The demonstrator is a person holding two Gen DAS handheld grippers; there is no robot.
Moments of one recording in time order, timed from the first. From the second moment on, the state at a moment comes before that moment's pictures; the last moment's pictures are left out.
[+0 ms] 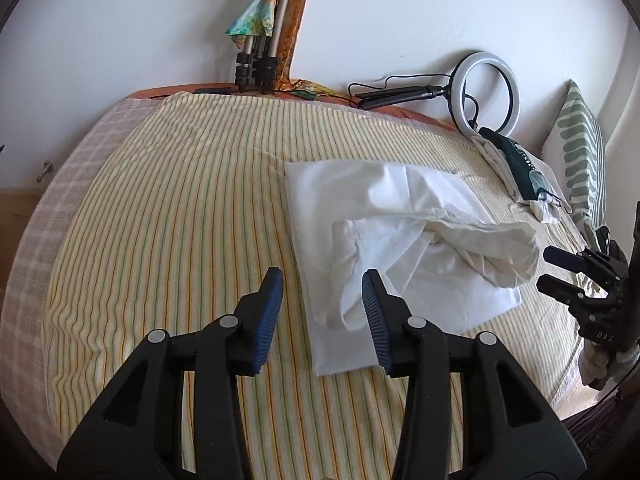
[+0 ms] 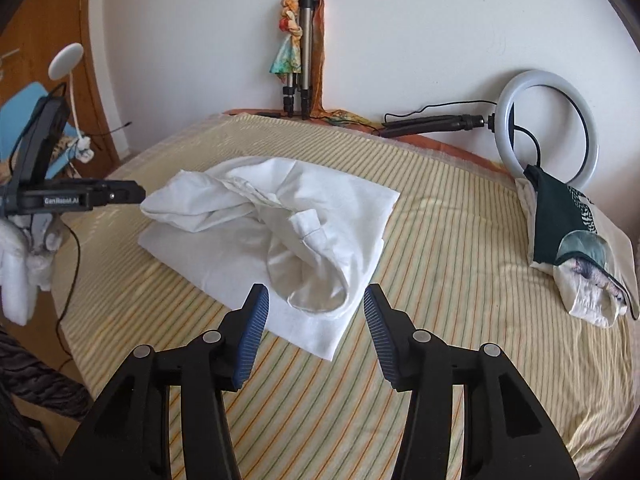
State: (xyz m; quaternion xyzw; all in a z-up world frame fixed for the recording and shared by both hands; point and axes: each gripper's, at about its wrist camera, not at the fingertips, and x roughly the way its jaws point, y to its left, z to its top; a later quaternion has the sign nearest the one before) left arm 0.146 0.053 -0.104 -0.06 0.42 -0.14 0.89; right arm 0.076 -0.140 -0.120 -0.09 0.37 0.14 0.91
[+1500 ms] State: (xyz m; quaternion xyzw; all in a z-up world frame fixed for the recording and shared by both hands) left arm 0.133 0.062 -0.148 -0.14 0.50 -0.14 0.85; right arm 0.089 -0.199 -0.164 0.23 0.48 0.16 0.83
